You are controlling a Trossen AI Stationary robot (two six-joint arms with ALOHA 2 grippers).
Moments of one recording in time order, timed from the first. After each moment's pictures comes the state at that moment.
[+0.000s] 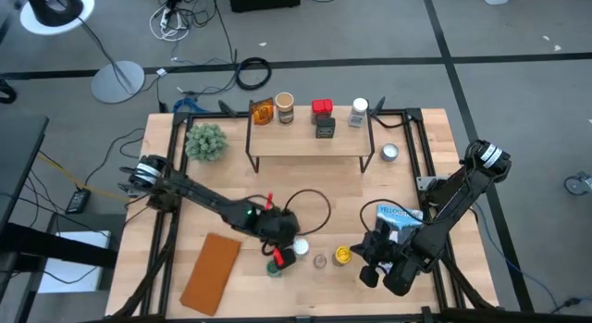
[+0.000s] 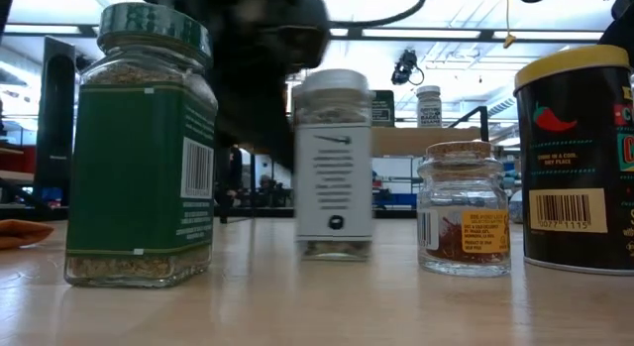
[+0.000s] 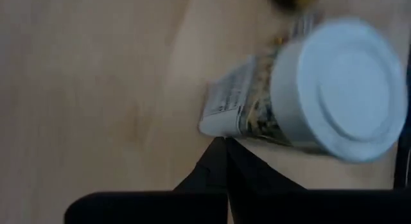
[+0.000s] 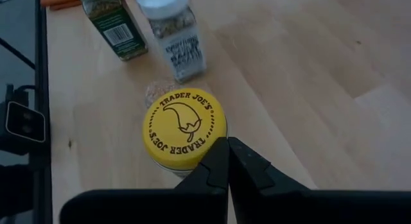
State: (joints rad) left arm -0.34 1.83 1.19 -0.33 -0.06 -0.69; right arm 0.88 1.54 0.94 -0.50 0.76 1.18
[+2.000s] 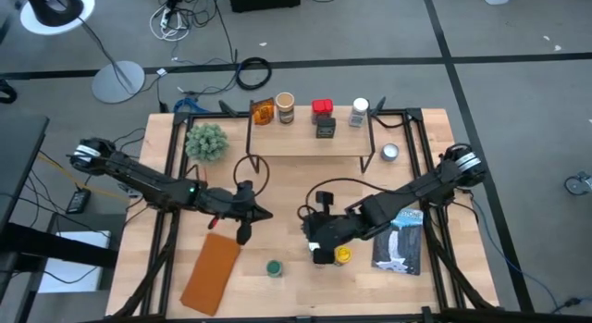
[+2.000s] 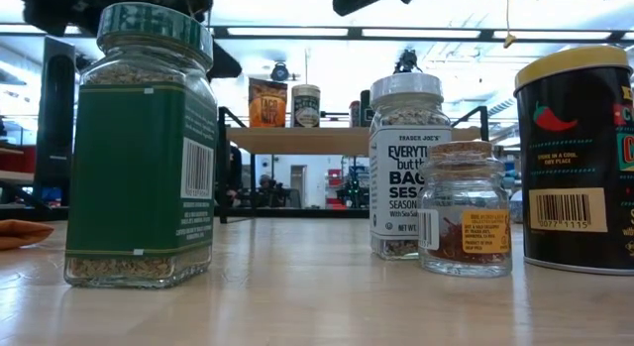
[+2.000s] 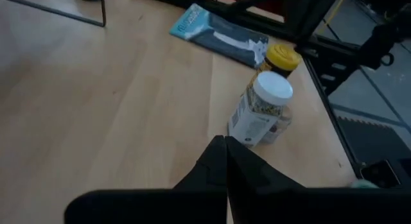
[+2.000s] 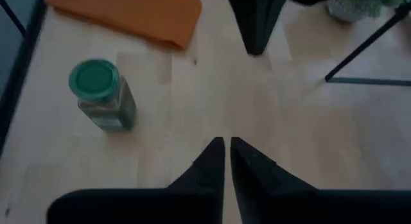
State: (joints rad) left arm -0.30 1.19 0.54 0.24 -0.20 -0.42; right arm 0.44 1.75 1.51 -0.64 0.45 0.28
